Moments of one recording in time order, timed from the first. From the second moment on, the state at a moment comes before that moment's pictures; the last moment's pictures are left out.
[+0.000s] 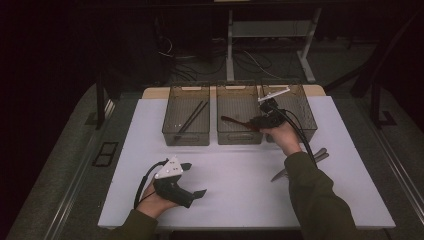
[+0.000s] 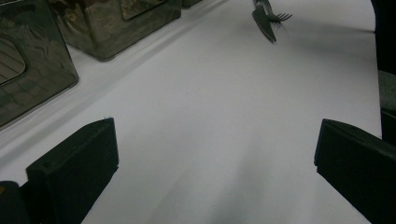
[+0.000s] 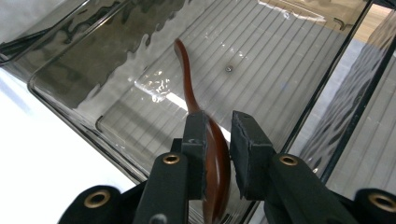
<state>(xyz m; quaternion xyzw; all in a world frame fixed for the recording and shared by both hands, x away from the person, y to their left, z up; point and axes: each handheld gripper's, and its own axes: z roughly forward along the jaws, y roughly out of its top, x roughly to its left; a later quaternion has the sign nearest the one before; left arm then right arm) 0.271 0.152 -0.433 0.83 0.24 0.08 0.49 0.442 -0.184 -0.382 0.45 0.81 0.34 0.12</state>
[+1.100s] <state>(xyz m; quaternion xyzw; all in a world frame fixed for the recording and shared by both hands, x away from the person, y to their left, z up) 0.271 0.152 -0.433 0.83 0.25 0.08 0.49 0.380 -0.234 -0.349 0.41 0.79 0.44 0.14</state>
